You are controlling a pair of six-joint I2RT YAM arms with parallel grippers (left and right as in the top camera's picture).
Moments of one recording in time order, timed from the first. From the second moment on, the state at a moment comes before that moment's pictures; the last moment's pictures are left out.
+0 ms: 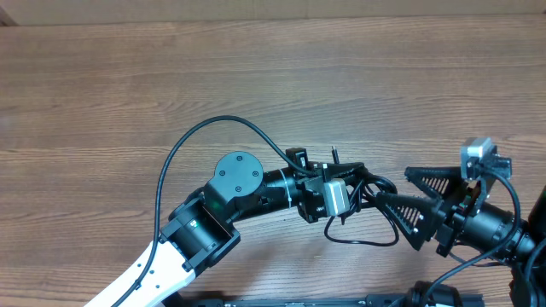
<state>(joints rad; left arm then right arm) -0.81 1.11 0.92 0.13 0.50 0.48 -0.19 0.77 1.31 -1.20 -1.04 -0.05</state>
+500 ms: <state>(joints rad) -0.81 1.16 0.92 0.27 0.51 0.43 -0.19 0.77 1.31 -1.20 -1.09 -0.06</state>
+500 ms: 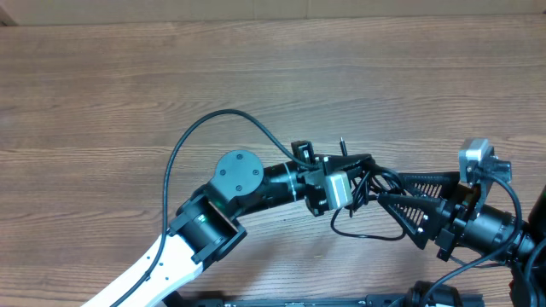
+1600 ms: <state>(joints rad) -0.77 1.08 0.93 0.17 0.27 -0.02 -0.19 0.78 1.31 -0.98 -0.84 -0.06</state>
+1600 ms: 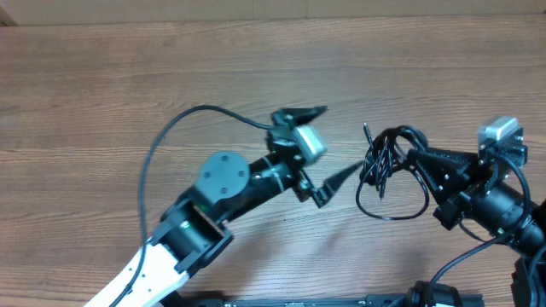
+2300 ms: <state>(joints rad) -0.73 1.01 0.93 -0.03 0.24 -0.85 -0.19 0.78 1.31 -0.75 -0.91 0.05</state>
